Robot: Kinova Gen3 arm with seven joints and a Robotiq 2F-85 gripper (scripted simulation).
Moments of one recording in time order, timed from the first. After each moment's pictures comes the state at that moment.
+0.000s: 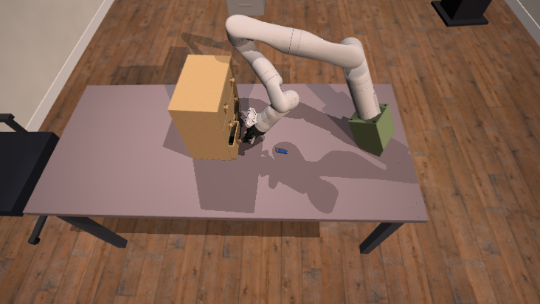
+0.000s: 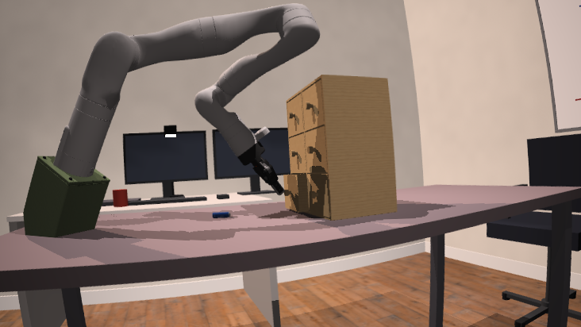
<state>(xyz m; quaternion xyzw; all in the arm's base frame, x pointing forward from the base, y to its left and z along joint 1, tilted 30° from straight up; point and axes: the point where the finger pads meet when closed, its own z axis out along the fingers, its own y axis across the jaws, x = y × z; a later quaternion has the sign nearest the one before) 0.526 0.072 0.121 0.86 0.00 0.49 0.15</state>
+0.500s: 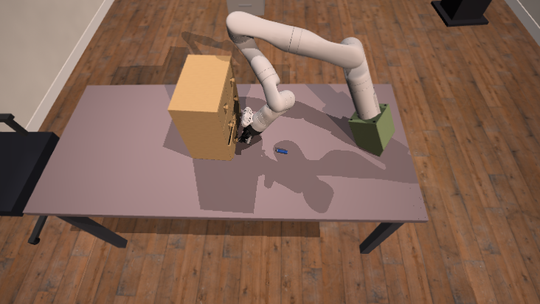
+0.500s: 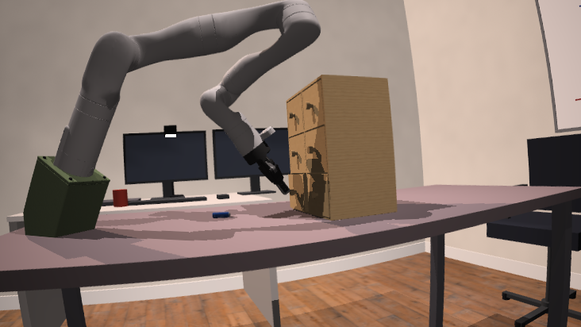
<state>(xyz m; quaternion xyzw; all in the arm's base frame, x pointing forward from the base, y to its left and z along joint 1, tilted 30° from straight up) 0.540 0.070 0.129 0.86 0.00 0.49 0.15</state>
